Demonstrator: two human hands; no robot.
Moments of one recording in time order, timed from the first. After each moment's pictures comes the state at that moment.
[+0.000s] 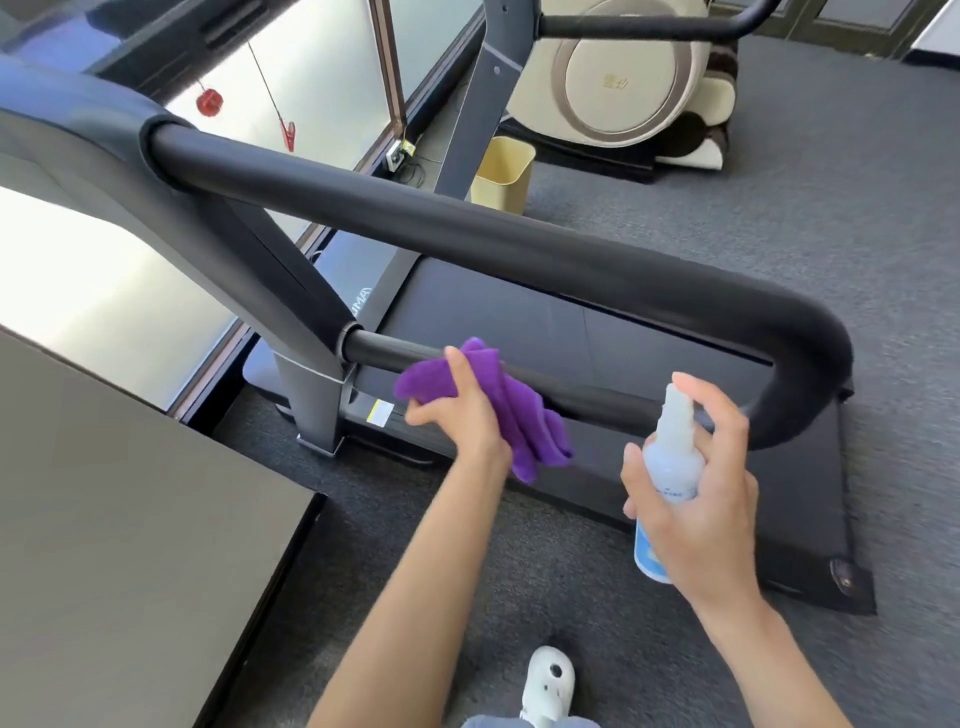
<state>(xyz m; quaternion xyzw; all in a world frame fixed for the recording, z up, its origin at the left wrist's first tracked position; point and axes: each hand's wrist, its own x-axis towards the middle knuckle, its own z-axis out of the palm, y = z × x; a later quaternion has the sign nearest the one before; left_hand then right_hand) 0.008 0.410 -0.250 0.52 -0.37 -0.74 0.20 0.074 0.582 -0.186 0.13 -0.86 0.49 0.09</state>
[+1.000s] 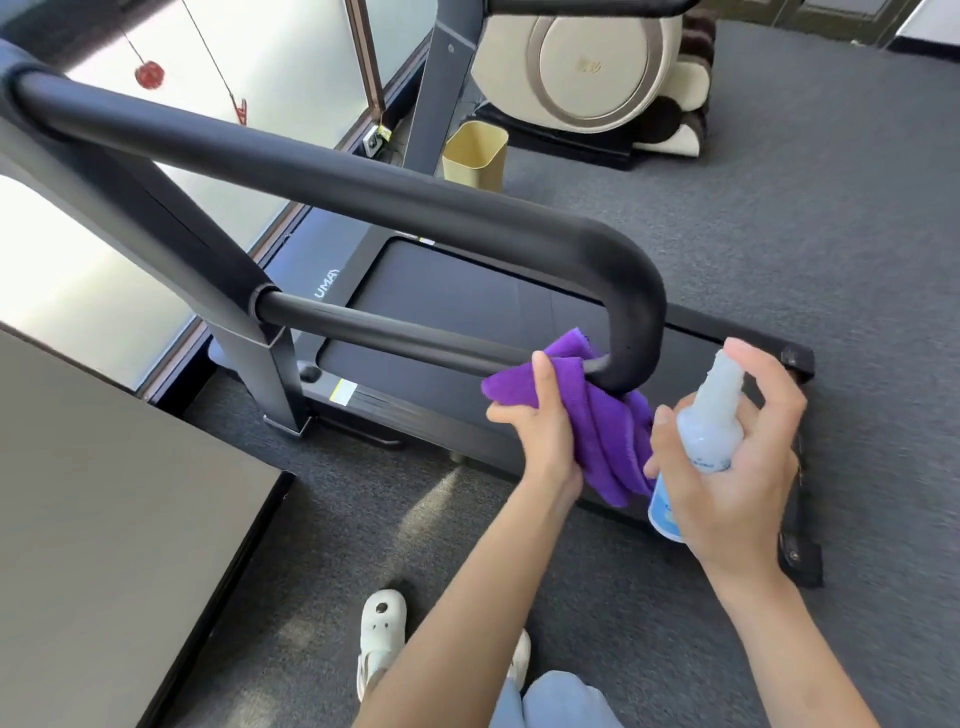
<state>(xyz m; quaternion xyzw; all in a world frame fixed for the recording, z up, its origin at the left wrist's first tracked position) 0.023 0.588 -0.236 0.42 -0.37 -0.83 0.07 0.059 0.698 -0.181 0.12 -0.83 0.52 0.17</state>
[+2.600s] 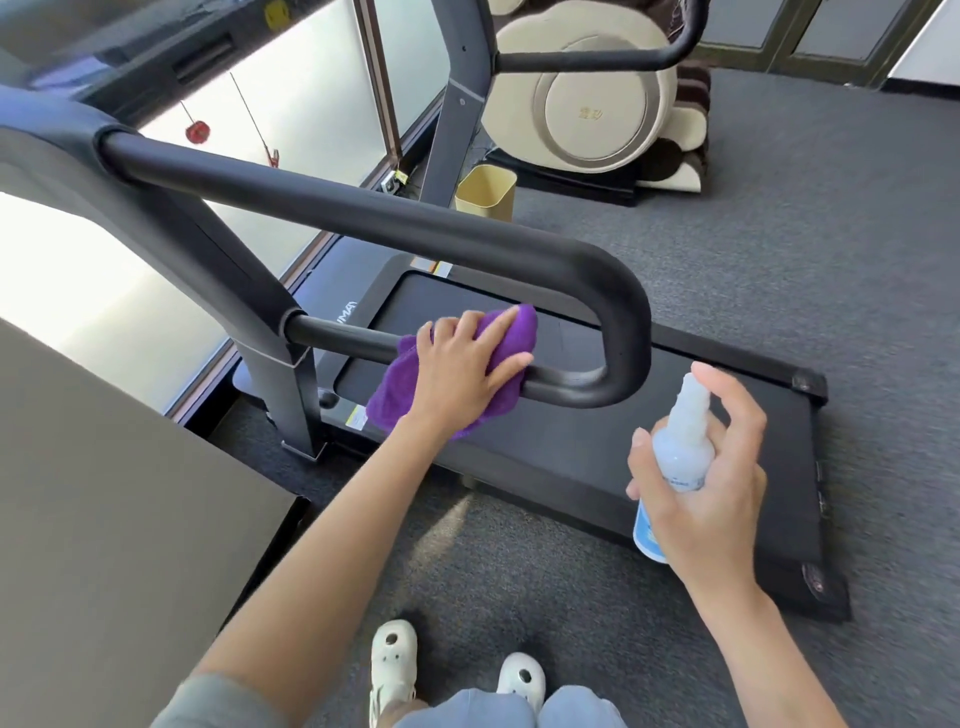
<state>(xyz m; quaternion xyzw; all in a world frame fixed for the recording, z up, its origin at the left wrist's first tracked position) 0.024 0.461 -0.211 0.05 -0.99 -0.10 0.11 0.085 0.692 -0.174 0.13 -0.82 0.55 0.15</state>
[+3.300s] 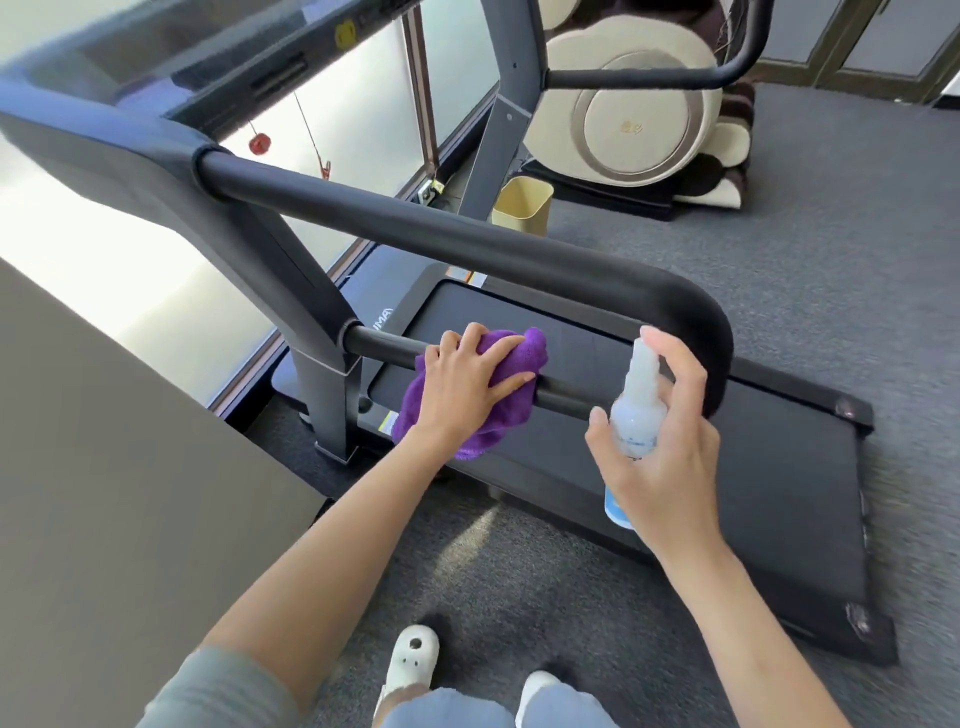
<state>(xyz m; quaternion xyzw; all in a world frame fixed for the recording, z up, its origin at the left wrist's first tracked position) 0.036 0.404 -0.224 0.06 -0.99 -0.09 0.11 0.071 0.613 -0.157 0.20 -0.82 0.52 0.12</state>
